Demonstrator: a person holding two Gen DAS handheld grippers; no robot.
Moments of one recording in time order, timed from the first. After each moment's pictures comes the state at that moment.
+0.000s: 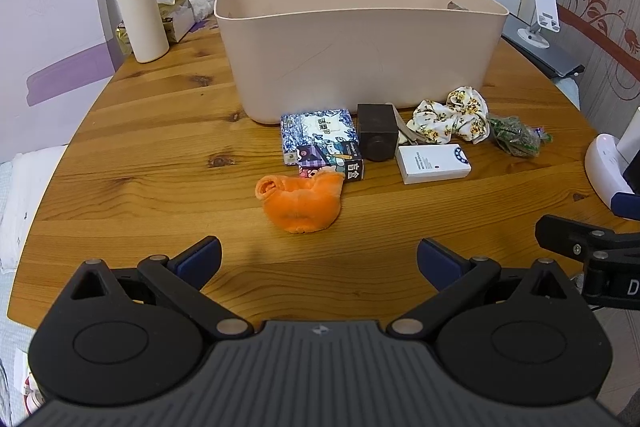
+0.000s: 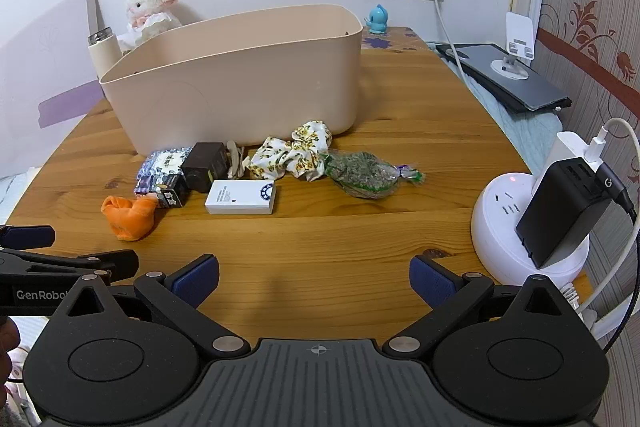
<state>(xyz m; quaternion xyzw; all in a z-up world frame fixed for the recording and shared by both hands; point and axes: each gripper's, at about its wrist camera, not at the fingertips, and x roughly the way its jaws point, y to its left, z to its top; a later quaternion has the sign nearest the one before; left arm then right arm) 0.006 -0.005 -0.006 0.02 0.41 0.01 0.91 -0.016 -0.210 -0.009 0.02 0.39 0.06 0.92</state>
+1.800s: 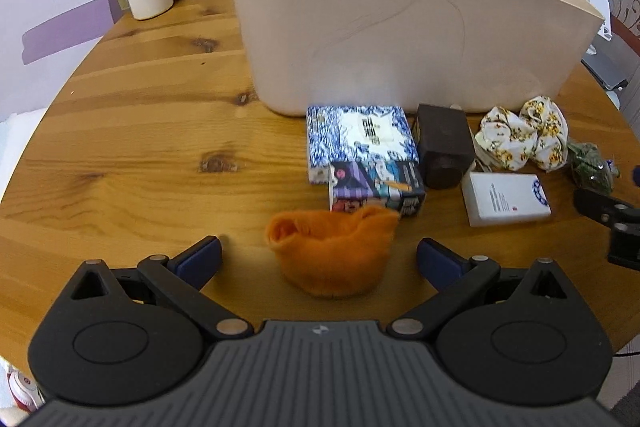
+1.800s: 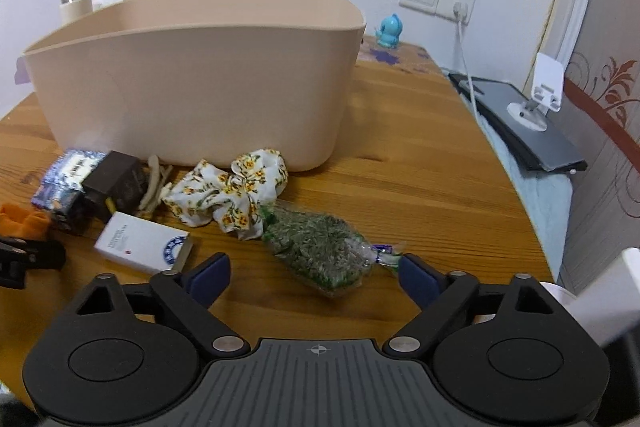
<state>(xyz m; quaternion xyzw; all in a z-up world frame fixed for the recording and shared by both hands) 0.084 0.017 -0.044 -0.02 0.45 0.04 0.89 0.085 -0.219 -0.049 -0.07 0.38 0.06 0.92</state>
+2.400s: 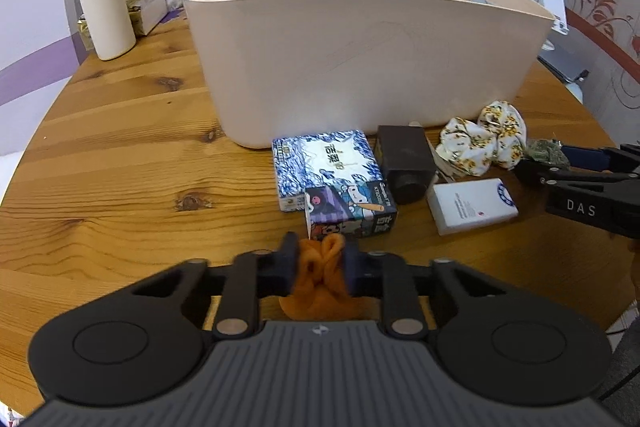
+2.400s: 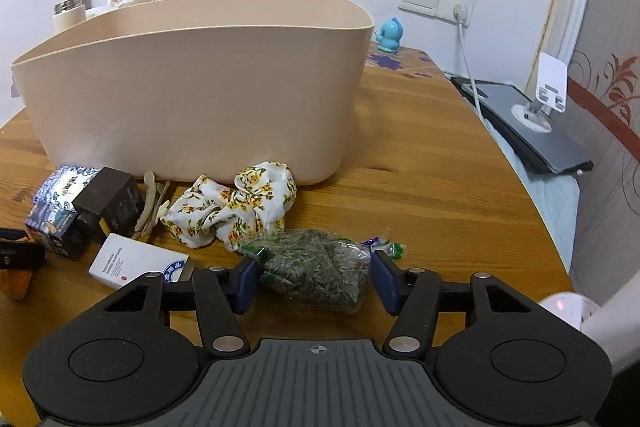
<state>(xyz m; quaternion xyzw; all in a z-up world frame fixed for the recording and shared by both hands) 0.078 0.013 -0.035 0.01 0.42 -0.03 0.91 0.093 -0.215 -0.055 -0.06 0.36 0.06 0.93</state>
